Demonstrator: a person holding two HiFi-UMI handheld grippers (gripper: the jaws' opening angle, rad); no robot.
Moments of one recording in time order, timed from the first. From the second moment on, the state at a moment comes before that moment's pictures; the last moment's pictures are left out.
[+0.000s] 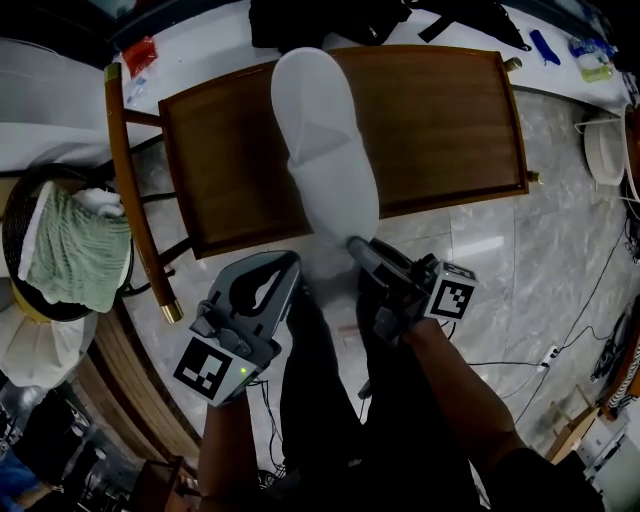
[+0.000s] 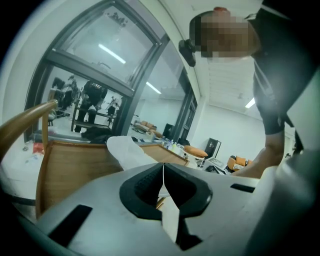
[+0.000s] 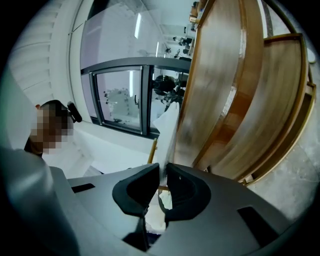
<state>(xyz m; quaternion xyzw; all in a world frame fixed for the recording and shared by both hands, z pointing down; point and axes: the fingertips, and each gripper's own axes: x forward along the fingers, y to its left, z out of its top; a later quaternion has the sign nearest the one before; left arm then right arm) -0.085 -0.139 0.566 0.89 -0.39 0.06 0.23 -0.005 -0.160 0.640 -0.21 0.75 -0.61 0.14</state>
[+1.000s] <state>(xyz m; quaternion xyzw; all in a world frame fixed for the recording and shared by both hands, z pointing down) -0.069 -0.132 0.587 0.90 -0.36 0.05 0.25 -0.015 -0.166 0.674 -0.25 0.72 -0.64 0.08</state>
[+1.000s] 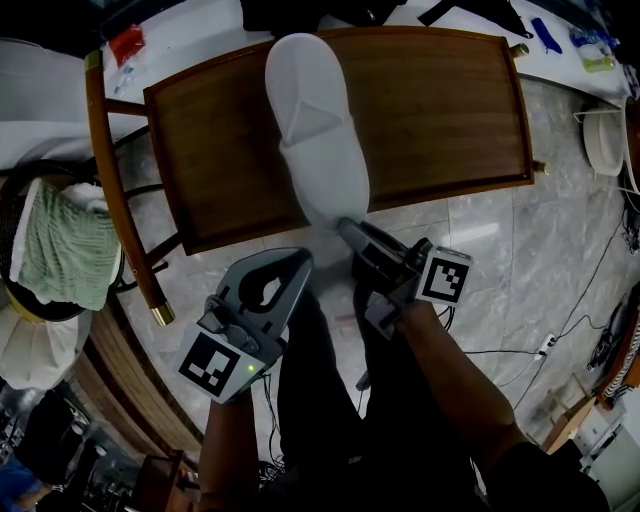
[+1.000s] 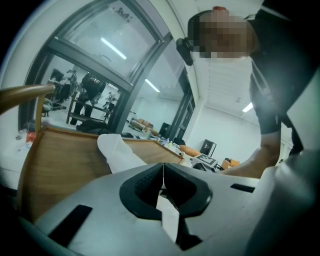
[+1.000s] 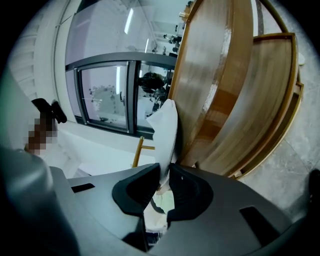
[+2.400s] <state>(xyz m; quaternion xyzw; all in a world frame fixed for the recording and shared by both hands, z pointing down) -0.090 -0.151 0.422 0.91 -0.38 0.04 0.18 0.015 -0.174 0.464 -0.20 0.84 -0.49 0.09</state>
